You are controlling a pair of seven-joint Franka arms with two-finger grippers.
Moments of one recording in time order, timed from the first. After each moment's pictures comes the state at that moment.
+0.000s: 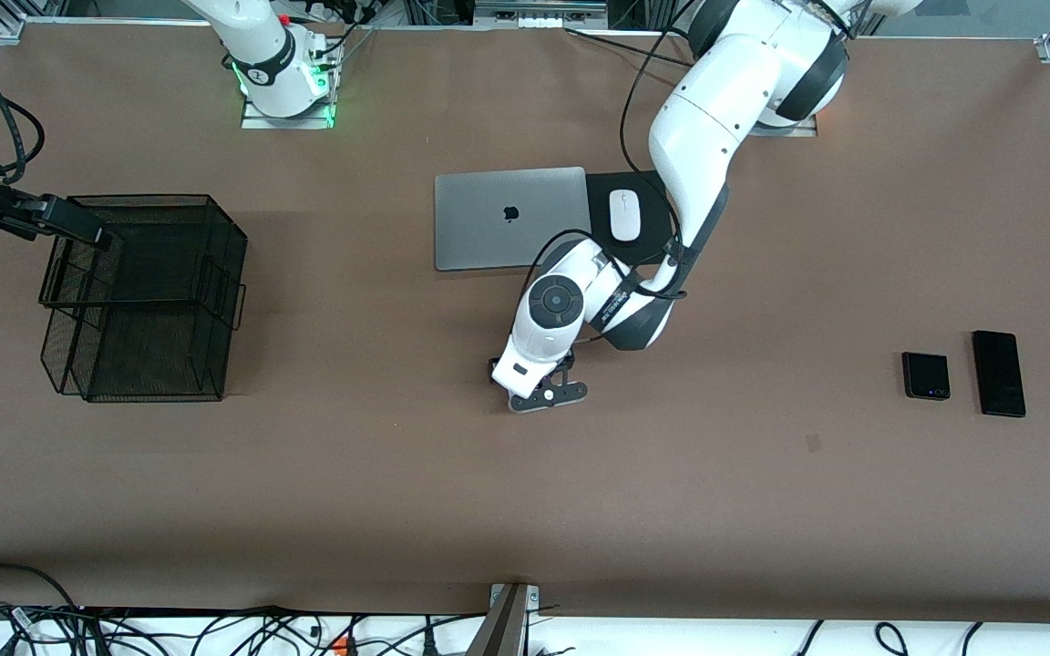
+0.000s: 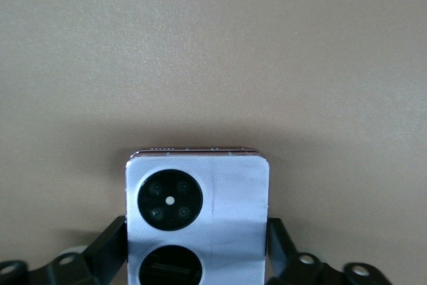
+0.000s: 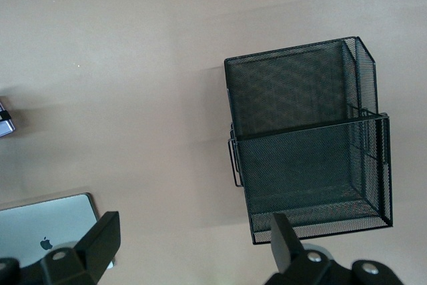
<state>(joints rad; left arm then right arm) -0.61 1.14 -0.10 -0.99 -0.01 2.22 -0.91 0.10 0.10 -0.11 -1.50 0.06 1.53 0.15</state>
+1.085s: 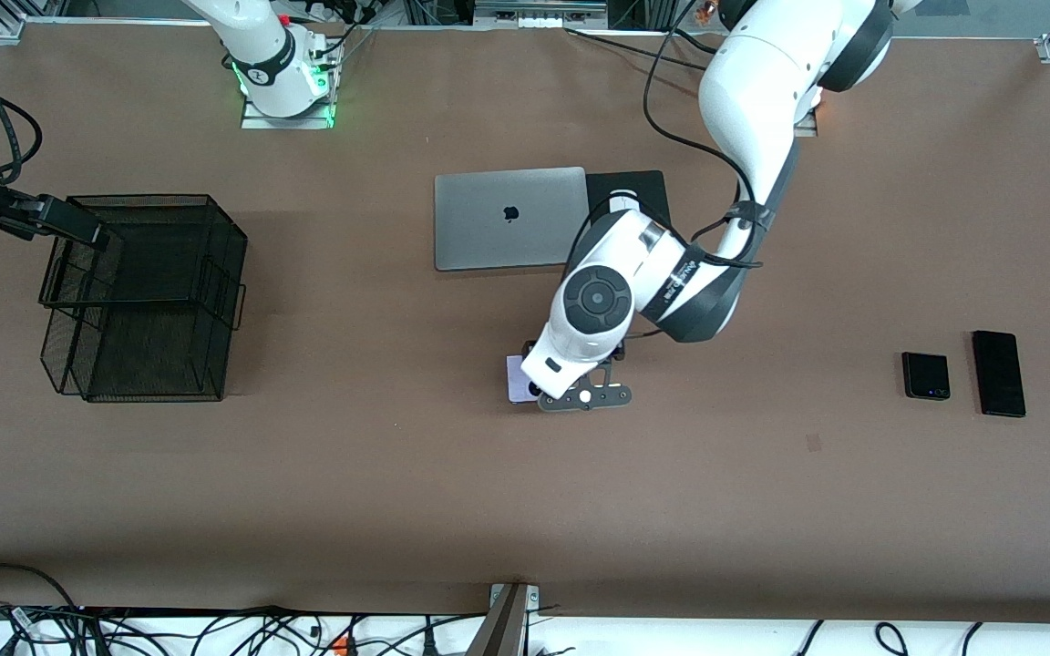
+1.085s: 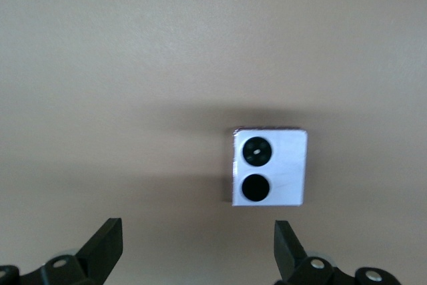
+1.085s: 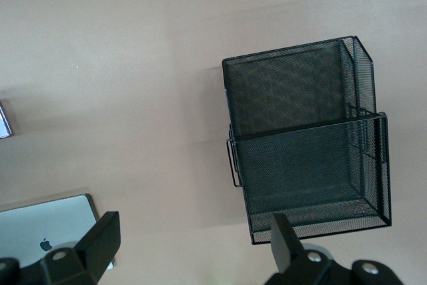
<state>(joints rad) -0.53 0.95 -0.09 -0.92 -0.01 1.79 -0.63 0.10 0.10 -0.12 -1.50 0.06 1.53 0.15</state>
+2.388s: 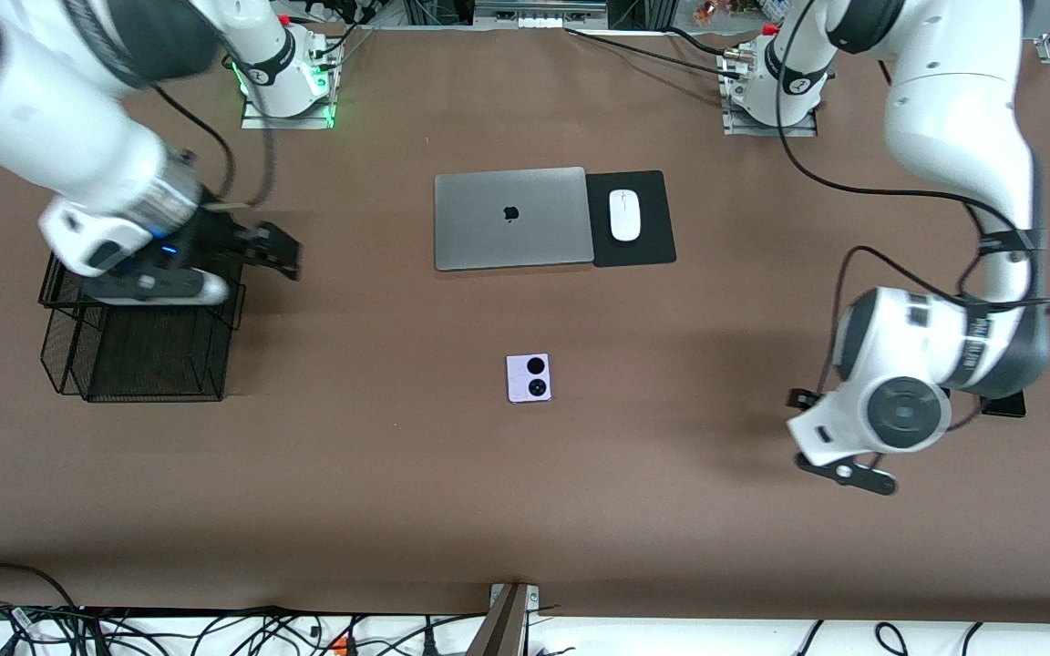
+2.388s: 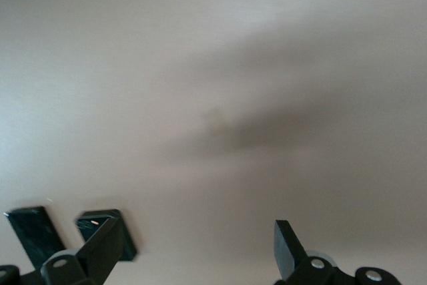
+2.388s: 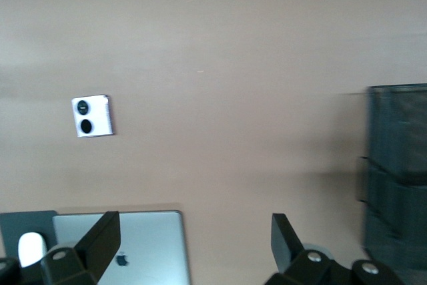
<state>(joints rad) -0.06 0.82 -0.05 -1.12 0.29 1.74 0.13 0.16 0.25 0.22 -1.49 0.06 1.78 0.39</state>
